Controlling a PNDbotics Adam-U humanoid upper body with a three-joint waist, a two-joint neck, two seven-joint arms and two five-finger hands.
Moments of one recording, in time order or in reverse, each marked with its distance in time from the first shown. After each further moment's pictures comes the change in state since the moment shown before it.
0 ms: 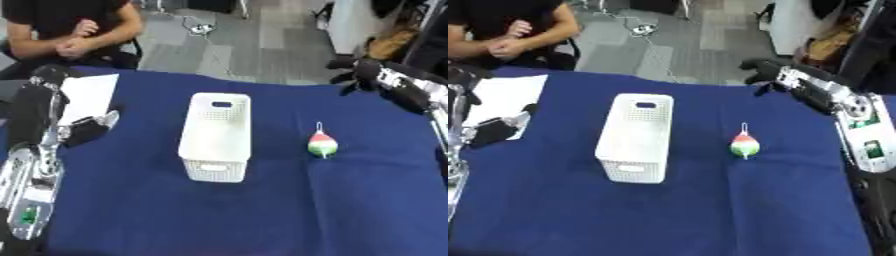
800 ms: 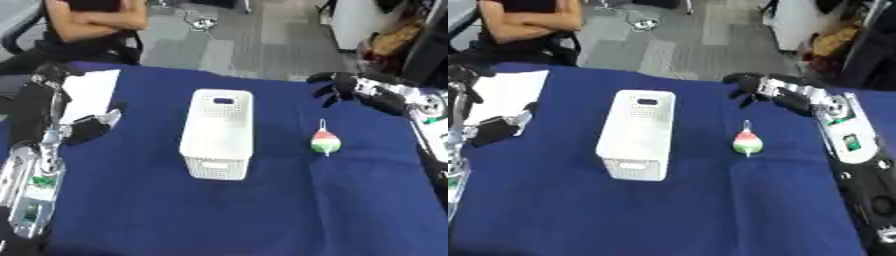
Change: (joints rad) left arm -0.014 -0.008 -0.002 -0.004 0.000 -0.009 -0.009; right arm -0.057 0.007 0.061 0.141 0.034 -0.094 0.027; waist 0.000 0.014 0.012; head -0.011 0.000
